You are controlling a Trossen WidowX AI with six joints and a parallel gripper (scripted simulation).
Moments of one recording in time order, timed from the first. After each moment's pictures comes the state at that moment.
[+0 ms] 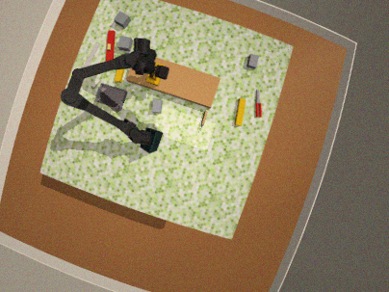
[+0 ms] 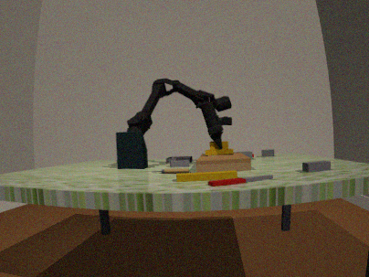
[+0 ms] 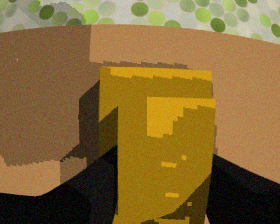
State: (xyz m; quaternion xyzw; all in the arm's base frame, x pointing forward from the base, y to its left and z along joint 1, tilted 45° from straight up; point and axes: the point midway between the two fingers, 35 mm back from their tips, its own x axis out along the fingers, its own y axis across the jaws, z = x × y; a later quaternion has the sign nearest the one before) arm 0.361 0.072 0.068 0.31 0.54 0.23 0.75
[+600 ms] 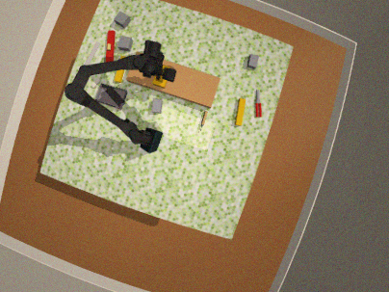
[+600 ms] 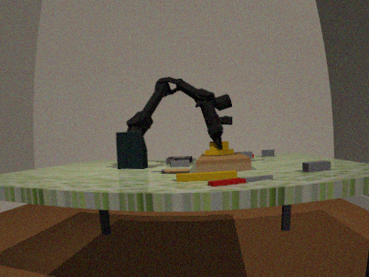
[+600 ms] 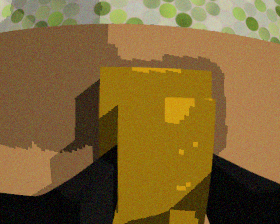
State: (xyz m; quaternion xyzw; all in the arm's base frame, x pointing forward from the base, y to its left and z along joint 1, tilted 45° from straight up) arm 0.360 0.044 0.040 0.31 0.54 0.22 0.75
